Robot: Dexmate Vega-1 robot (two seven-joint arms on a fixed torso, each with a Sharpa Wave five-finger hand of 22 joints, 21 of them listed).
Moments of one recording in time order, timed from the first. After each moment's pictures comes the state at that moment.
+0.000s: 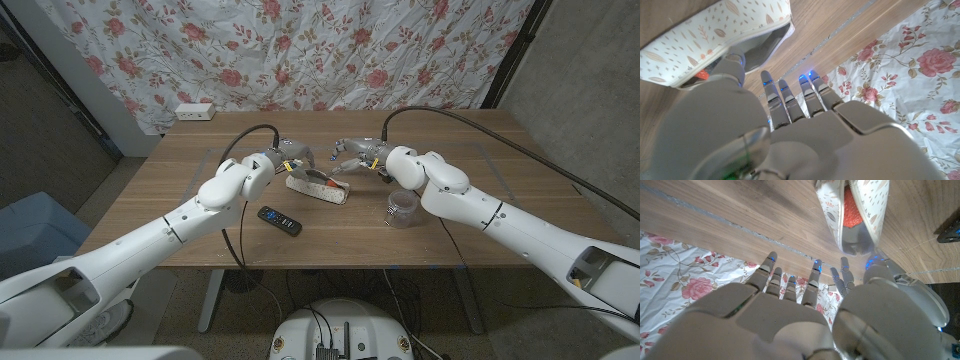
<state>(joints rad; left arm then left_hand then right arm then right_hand) 0.68 0.80 0.74 -1.94 0.93 0.35 -0.31 0.87 -0.05 0.33 -0.15 0.19 0.71 -0.14 0.19 0.18 0.44 -0.19 0.18 0.17 0.37 -0.04 0.18 0.17 0.31 0.00 0.19 0.17 -0.57 -0.68 -0.86 -1.87 -0.61 -0.35 0.31 0.66 -0.10 0.28 -0.10 0.22 0.41 -0.13 0.39 0.22 0.04 0.04 0.19 0.20 0.02 0.10 0.23 0.28 0.29 0.09 0.18 0.16</state>
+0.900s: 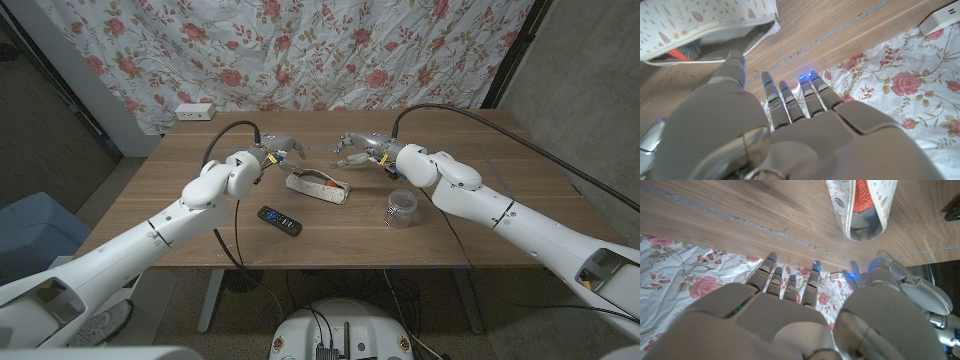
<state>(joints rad) 0.76 0.82 0.62 -1.95 0.83 0.38 -0.24 0.83 -0.03 0.31 -0.14 0.19 0.69 -0.13 0.18 0.18 0.42 -0.17 0.18 0.17 0.36 -0.04 0.18 0.17 0.30 0.01 0.19 0.17 -0.59 -0.70 -0.81 -1.84 -0.49 -0.22 0.21 0.61 -0.11 0.26 -0.09 0.23 0.39 -0.12 0.37 0.21 0.07 0.03 0.21 0.20 0.03 0.09 0.23 0.28 0.28 0.09 0.19 0.16</state>
